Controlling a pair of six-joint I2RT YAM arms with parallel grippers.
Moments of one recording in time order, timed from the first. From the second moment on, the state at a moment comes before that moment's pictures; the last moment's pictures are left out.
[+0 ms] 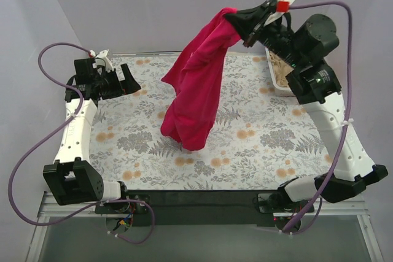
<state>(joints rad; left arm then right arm) 0.11 1.35 1.30 -0.65 0.43 -0.18 0.49 1.39 1.95 -0.17 -0.40 -0.08</state>
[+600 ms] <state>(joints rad) 0.17 1.23 1.23 -0.67 0.54 -0.15 0.69 1.44 1.35 -0.07 -0.41 -0.08</state>
